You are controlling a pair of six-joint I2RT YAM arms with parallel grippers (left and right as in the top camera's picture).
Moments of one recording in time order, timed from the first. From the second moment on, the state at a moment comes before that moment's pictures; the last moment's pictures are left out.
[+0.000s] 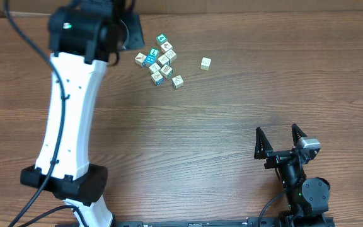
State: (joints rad) left arm -0.29 1.90 2.36 -1.44 -0.14 -0.39; right arm 0.13 0.01 0.02 -0.03 -0.02 0.20
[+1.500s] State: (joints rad) left arm -0.54 1.93 1.25 -0.56 -0.20 -0.59; right arm 0.13 0.01 0.02 -0.03 -0.02 0.20
